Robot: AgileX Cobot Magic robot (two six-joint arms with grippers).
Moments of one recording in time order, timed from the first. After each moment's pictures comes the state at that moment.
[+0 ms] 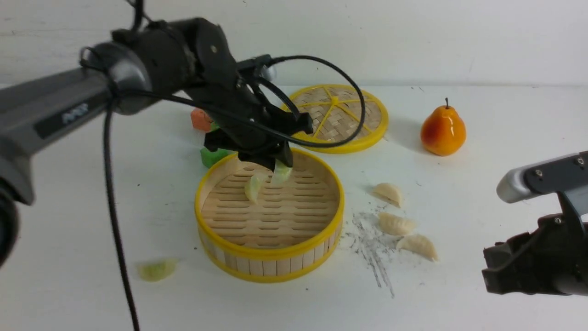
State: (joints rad) right arm 0.34 1.11 -0.64 0.09 0.40 0.01; left arm -0.41 2.08 -1.81 -0.25 0.83 -0.24
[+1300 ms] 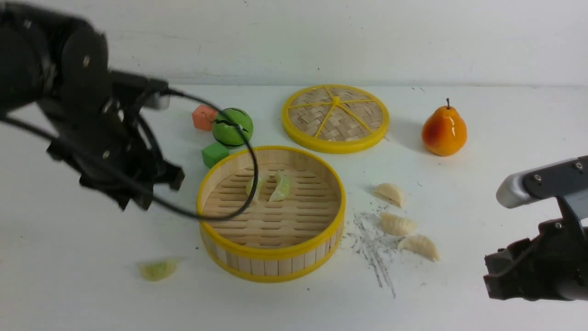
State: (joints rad) right arm 0.34 1.11 -0.64 0.09 0.43 0.01; left arm -0.25 1.62 -1.24 0.08 0.90 -0.03
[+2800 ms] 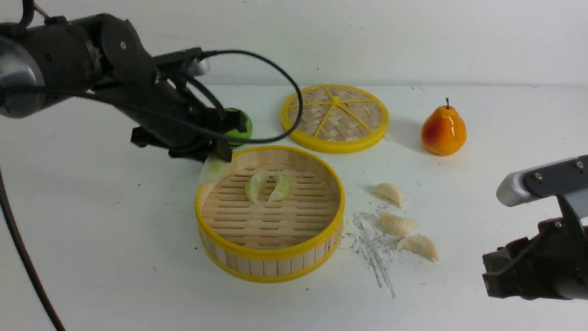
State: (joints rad) right arm 0.34 1.11 -0.64 0.10 0.42 0.01; left arm -0.26 1.84 -1.54 -0.33 0.76 -0.07
